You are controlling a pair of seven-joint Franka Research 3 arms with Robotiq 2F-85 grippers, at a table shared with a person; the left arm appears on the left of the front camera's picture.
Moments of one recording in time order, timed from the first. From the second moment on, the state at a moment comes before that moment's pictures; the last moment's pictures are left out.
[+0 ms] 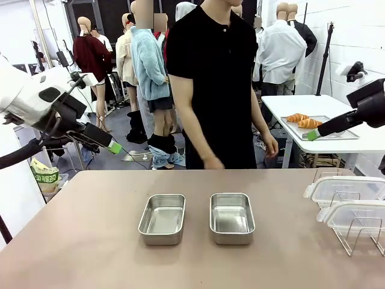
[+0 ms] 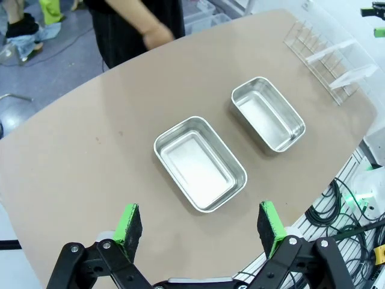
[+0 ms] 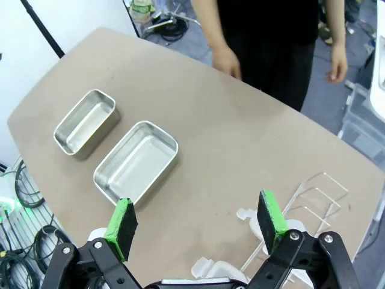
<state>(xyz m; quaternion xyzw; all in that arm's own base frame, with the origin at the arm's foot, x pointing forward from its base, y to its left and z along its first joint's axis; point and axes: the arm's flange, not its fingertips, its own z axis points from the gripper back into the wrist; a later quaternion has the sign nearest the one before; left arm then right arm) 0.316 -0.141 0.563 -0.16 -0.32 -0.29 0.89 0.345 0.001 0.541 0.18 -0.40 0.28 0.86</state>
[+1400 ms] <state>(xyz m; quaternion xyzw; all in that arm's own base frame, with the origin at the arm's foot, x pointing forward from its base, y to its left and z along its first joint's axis) 0.317 -0.141 0.558 -0.15 -0.32 -0.29 0.89 0.341 0.010 0.545 0.19 -0.40 0.29 0.85</state>
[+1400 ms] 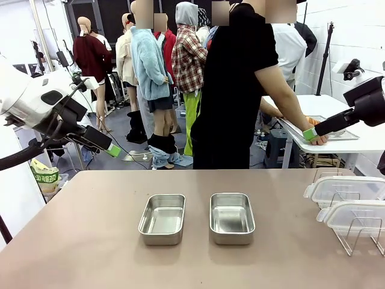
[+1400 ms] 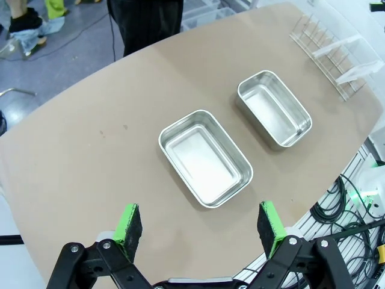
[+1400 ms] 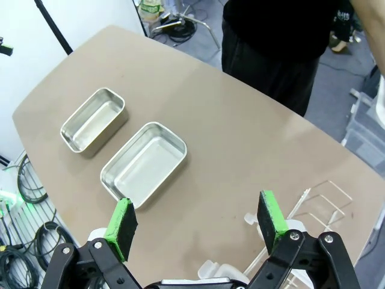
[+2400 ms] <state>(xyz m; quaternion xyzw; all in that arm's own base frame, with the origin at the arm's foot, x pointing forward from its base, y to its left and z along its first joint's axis) 0.317 -0.141 0.558 -0.15 -0.32 -0.29 0.89 0.341 0.010 0.545 0.19 -0.40 0.29 0.85</state>
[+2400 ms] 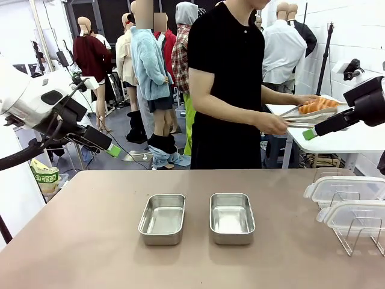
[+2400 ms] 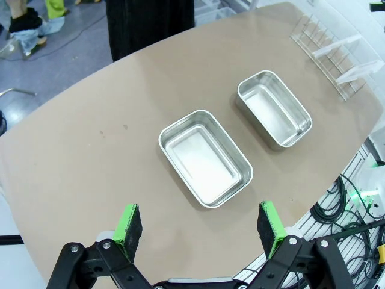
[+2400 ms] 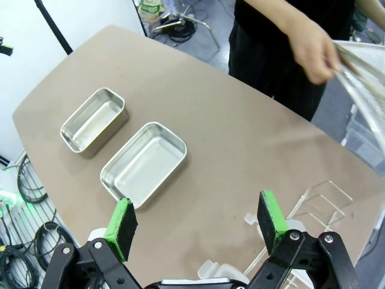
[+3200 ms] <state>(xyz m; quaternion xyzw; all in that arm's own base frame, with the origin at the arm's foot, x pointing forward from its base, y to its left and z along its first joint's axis) 0.317 -0.141 0.558 -0.15 -0.32 -0.29 0.89 0.341 0.010 0.545 0.19 -0.40 0.29 0.85</state>
